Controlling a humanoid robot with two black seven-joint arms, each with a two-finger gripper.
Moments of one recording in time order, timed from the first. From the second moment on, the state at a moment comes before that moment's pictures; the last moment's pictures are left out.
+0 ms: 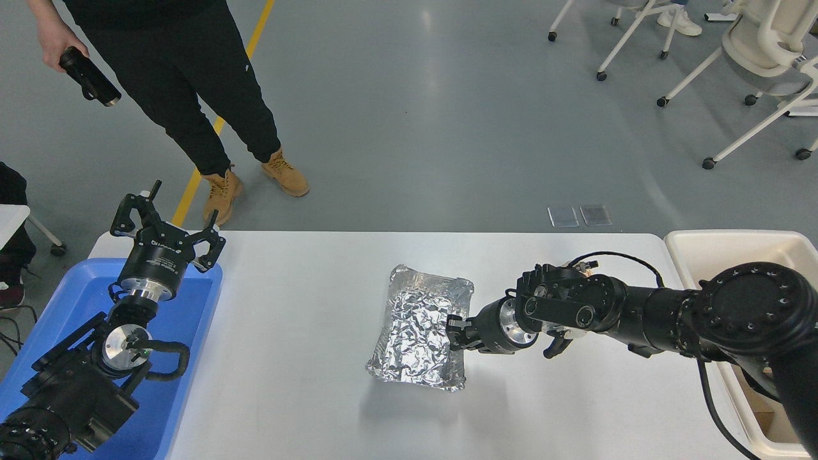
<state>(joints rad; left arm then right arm) -0.57 0.28 -0.89 -0.47 -0.07 -0.58 -0.41 1.23 0.00 -0.65 0.76 -0.30 0.38 -0.05</state>
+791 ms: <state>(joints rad) -0.57 0.28 -0.89 -0.47 -0.07 -0.58 -0.41 1.83 -0.46 -0.72 0.98 -0.31 0.74 -0.06</state>
